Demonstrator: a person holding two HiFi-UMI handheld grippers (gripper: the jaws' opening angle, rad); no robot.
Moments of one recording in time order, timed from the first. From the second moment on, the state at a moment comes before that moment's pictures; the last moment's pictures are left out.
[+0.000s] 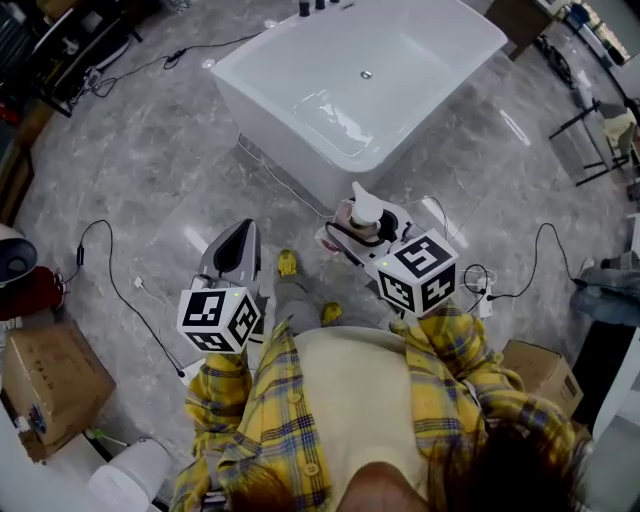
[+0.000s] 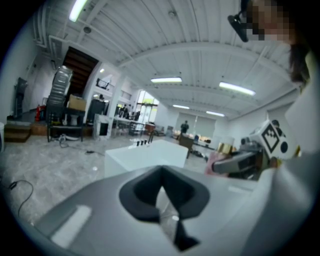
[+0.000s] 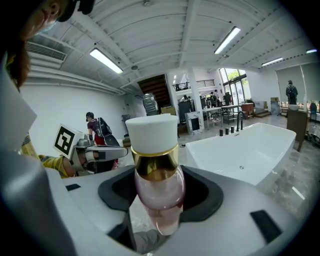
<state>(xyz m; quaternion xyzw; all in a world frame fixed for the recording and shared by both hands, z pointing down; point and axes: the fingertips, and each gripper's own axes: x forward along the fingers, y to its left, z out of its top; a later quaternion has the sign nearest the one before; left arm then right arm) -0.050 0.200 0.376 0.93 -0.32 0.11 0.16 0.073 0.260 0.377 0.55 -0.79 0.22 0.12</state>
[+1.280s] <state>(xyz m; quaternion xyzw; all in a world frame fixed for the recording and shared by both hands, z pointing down) -0.096 -0.033 0.411 0.91 -0.33 0.13 0.20 0.042 -0.009 0.399 0.55 -0.79 0.23 0.16</state>
